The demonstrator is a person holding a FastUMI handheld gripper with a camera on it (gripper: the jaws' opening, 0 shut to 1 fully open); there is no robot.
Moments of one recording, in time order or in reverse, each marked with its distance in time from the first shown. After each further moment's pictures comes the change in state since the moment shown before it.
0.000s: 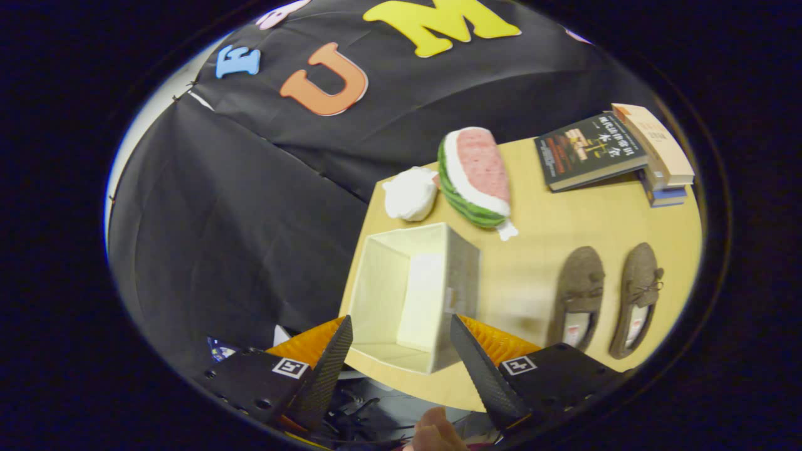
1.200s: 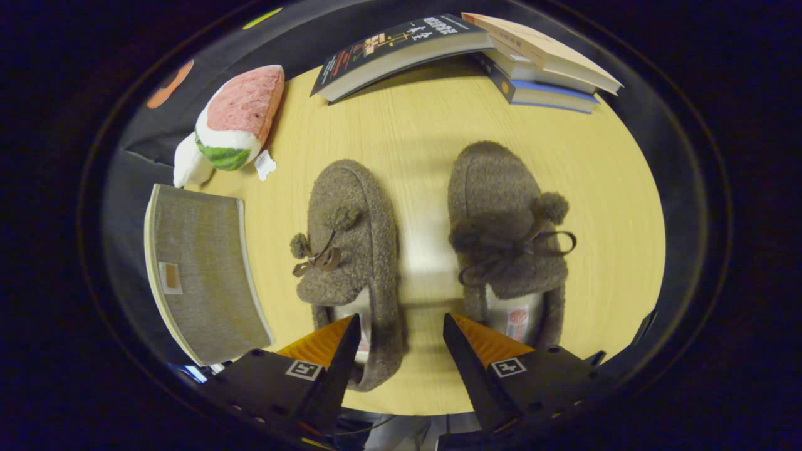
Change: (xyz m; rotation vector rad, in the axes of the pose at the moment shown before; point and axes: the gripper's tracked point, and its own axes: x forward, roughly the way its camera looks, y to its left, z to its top) arm 0.037 -0.279 -0.067 0.167 0.248 -0.555
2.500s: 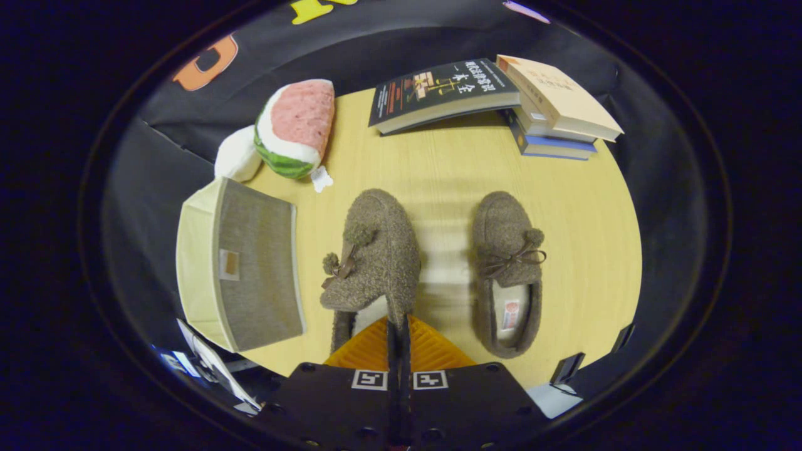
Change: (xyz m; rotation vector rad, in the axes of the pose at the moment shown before) arm -0.105 0.063 -0.009 -0.036 -0.088 0.062
